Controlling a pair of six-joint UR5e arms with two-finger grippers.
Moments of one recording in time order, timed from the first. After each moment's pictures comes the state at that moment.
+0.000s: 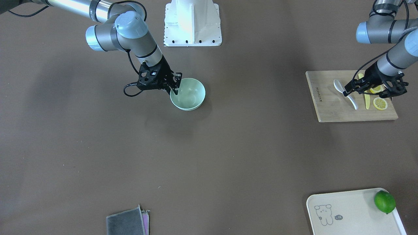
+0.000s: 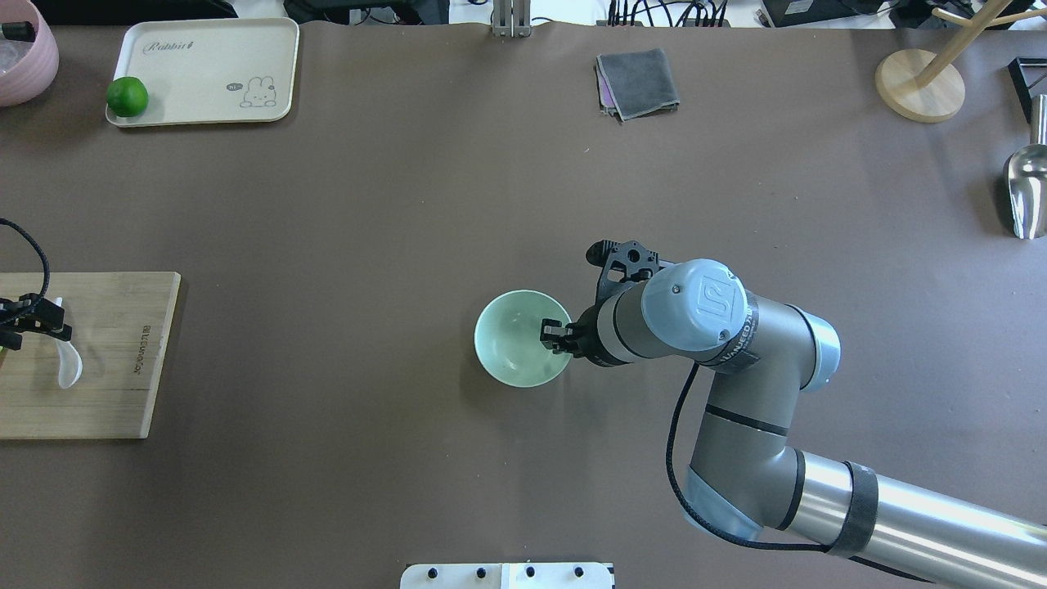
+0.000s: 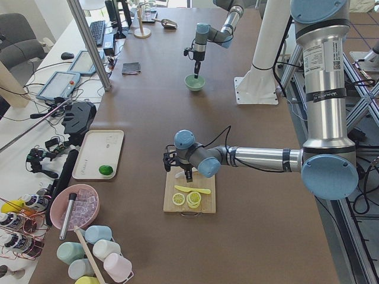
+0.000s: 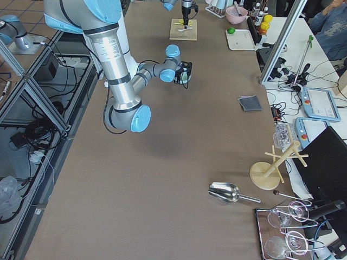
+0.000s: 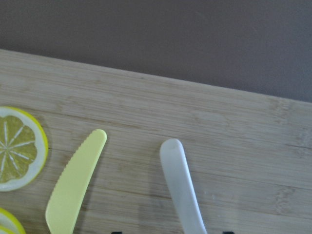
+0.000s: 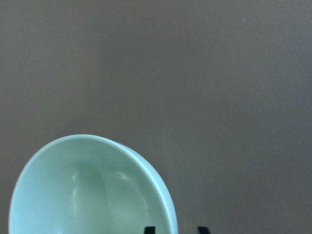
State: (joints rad) left arm -1.00 -1.43 -1.63 -2.20 -2.27 -0.94; right arm 0.43 -1.09 1.71 -1.13 1.80 1.47
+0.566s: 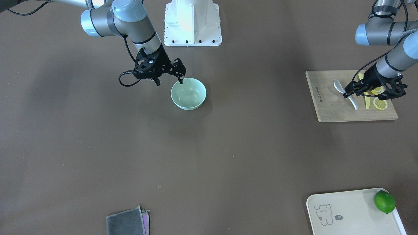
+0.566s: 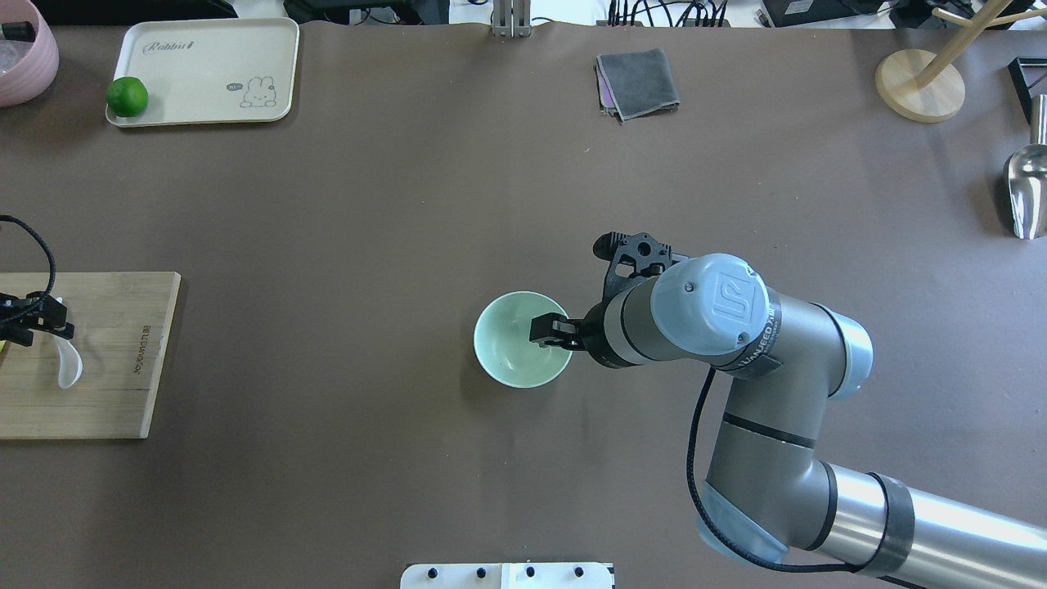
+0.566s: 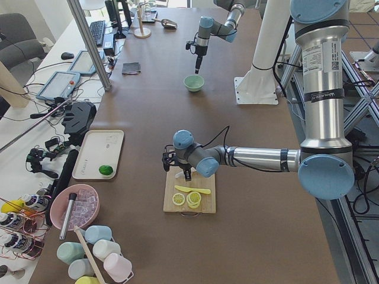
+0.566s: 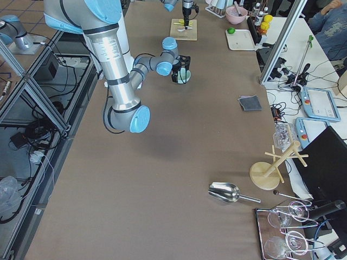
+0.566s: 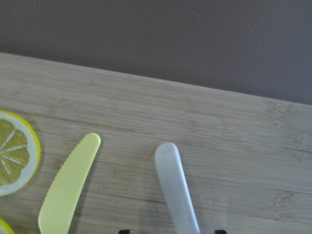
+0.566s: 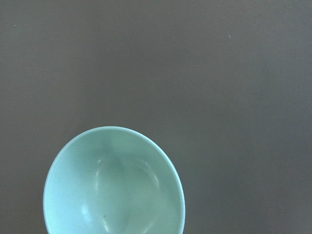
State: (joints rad) left arm -1.00 -1.45 -1.61 -2.20 -2.27 -0.94; right arm 0.44 -1.11 1.87 -1.31 1.79 1.47
